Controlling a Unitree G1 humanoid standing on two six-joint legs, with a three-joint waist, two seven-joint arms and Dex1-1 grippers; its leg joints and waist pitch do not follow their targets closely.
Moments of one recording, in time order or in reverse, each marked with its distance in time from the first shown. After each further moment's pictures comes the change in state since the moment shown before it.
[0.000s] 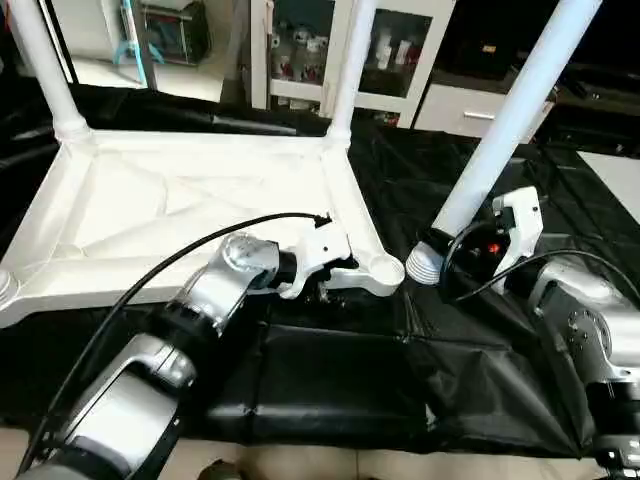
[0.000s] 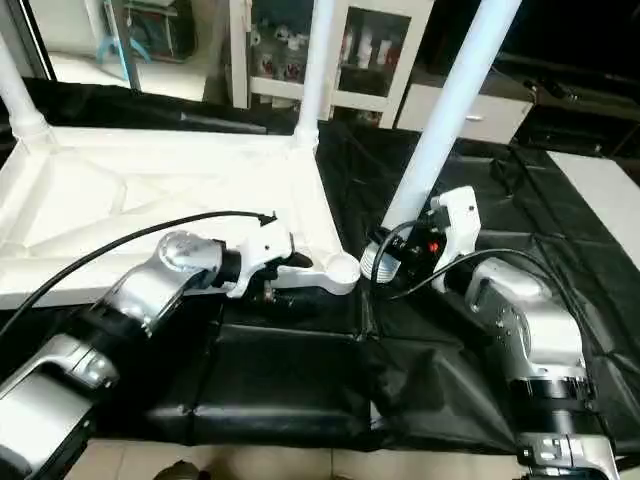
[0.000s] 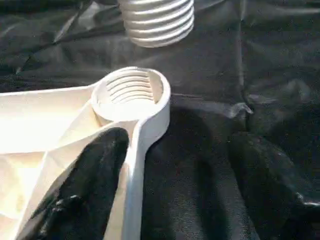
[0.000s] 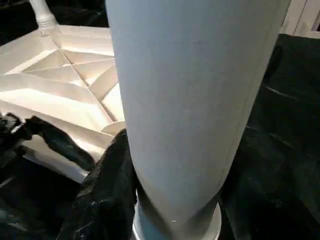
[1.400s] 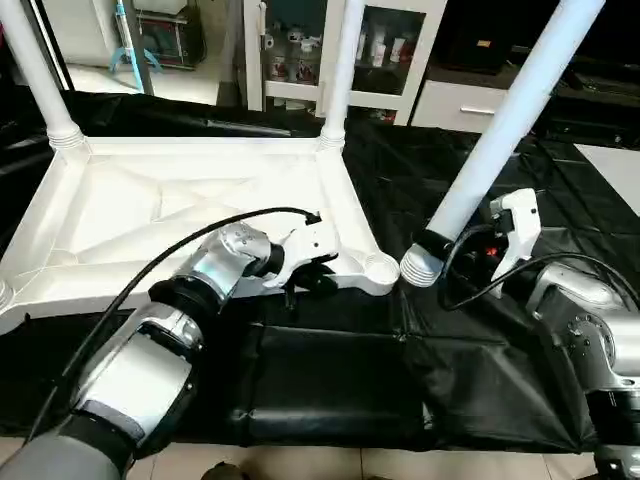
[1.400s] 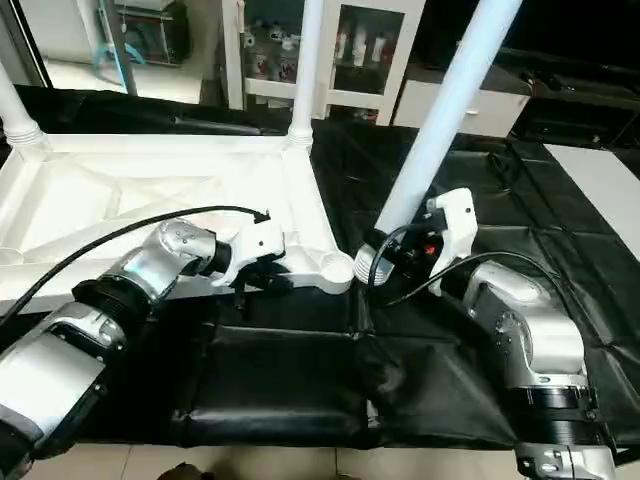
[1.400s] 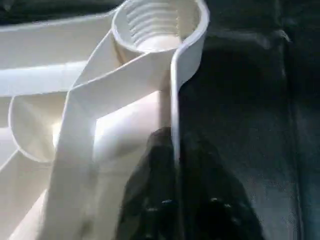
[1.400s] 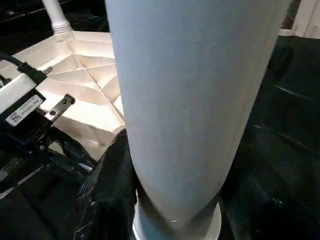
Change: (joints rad) left arm -0.136 0.008 0.012 0.308 0.170 -0.101 -0.085; right arm 0.026 0.005 0.006 -0.063 0.016 0.027 0.020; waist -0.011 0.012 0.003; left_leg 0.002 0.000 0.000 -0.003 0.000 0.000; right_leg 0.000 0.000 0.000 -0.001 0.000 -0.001
